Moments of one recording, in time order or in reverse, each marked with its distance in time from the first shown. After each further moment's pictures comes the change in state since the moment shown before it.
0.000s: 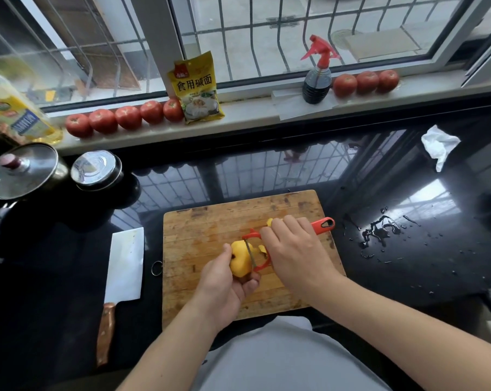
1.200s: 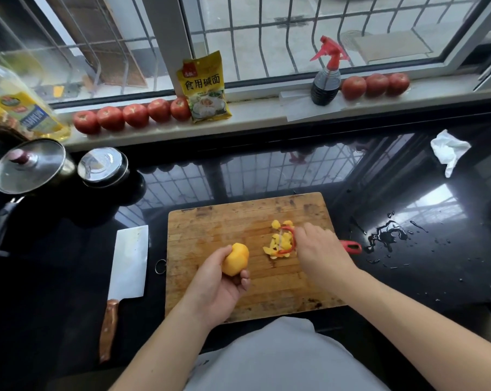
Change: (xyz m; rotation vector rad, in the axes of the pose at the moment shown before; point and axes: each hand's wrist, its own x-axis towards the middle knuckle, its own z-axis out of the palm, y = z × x) left_hand 0.018 0.006 -0.023 -0.128 -0.051 -0.063; right_hand -0.006 0.044 0.030 0.064 -0.360 0.250
